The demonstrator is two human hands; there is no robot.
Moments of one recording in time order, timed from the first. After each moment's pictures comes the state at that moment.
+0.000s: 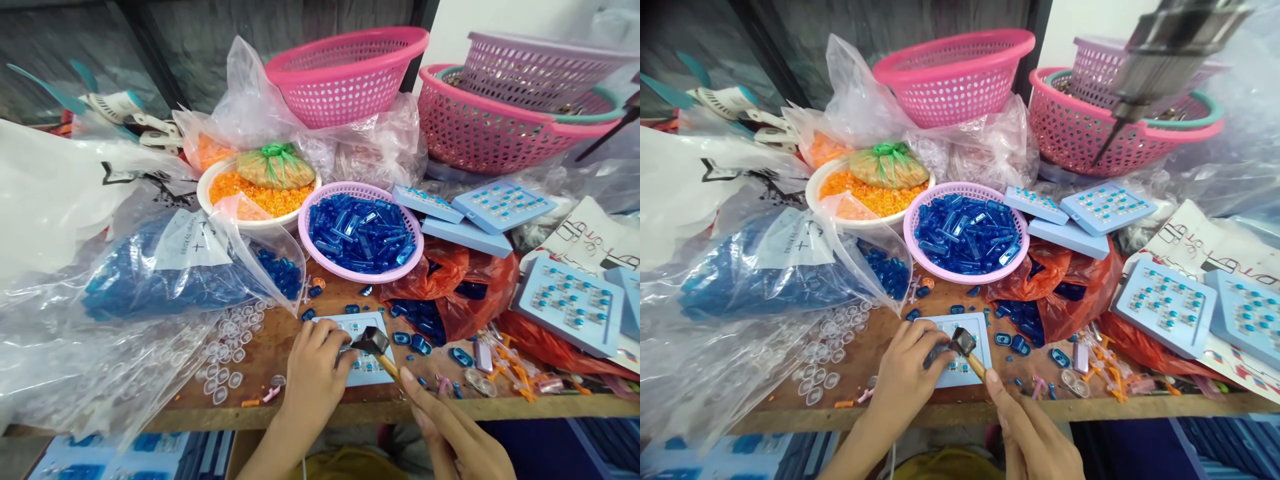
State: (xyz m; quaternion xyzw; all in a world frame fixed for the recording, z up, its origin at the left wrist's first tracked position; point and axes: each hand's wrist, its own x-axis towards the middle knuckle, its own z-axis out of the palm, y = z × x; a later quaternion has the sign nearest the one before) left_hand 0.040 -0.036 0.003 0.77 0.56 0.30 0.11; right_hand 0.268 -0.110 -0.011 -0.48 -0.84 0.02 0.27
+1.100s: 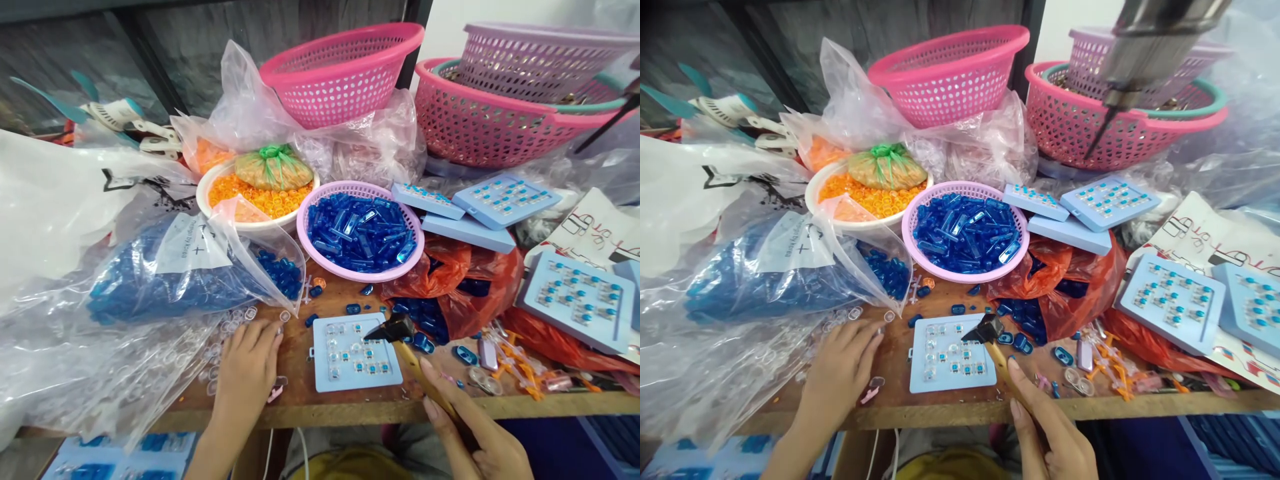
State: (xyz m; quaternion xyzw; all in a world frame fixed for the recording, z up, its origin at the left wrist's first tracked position) left_hand -0.057 -0.038 -0.007 0.78 0.58 0.18 -0.14; right_hand 0.267 -0.107 -0.020 -0.56 -0.75 0.07 0.33
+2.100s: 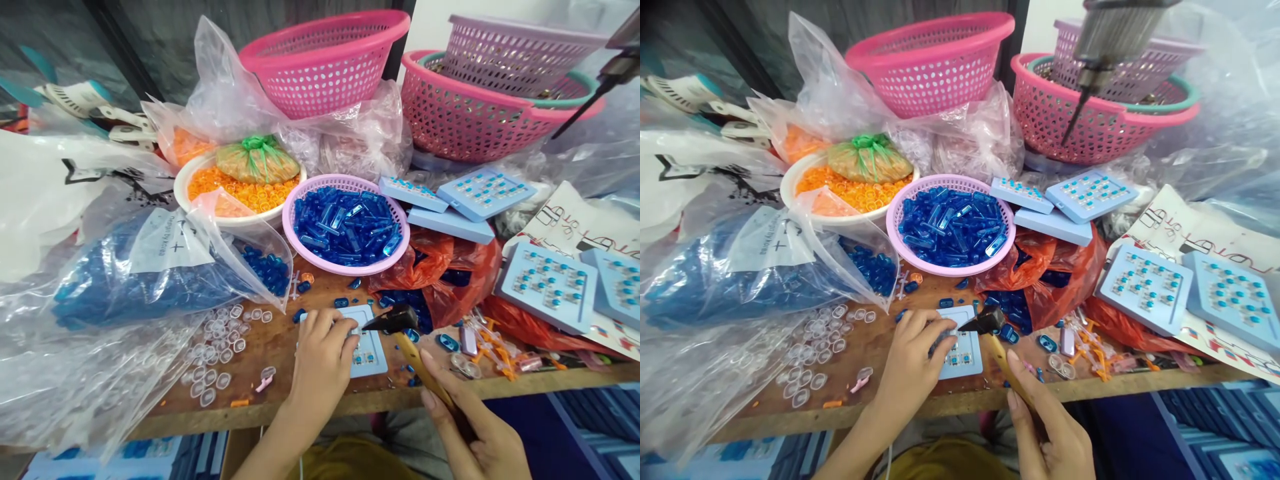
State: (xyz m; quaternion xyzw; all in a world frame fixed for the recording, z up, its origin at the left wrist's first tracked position) left_hand 0.062 -0.026 0.004 0.77 0.52 0.34 0.14; right_hand 0.267 -0.110 -0.006 -0.58 -0.72 0.11 0.38
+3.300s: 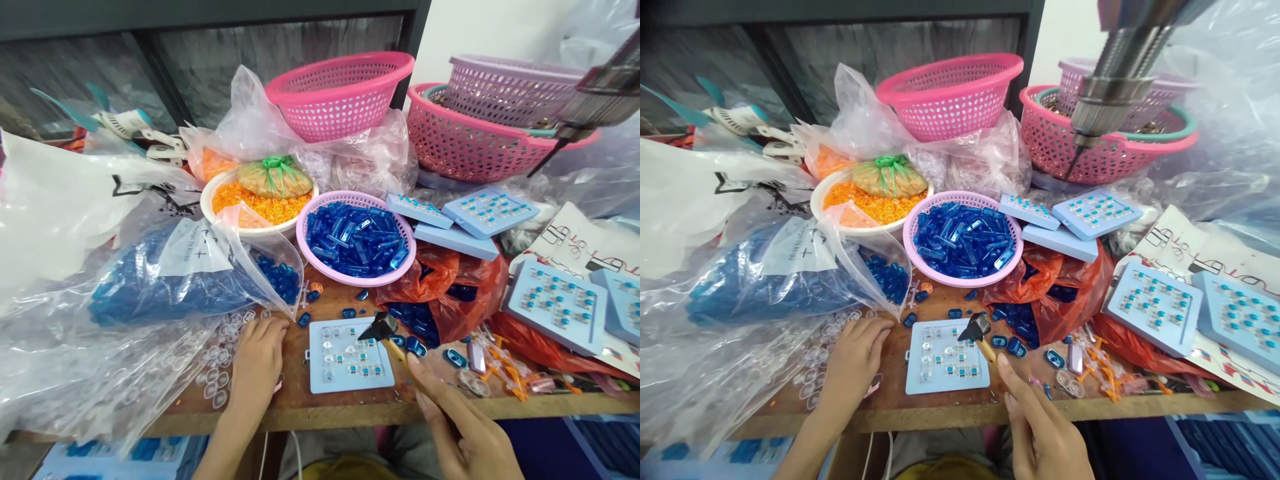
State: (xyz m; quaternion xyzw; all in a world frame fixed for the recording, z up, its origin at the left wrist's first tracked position) left_hand -0.044 -0.022 -0.017 0.74 0.60 0.31 -0.01; right_hand 0.268 -0.094 -0.010 -0.52 -0.80 0.02 0.31
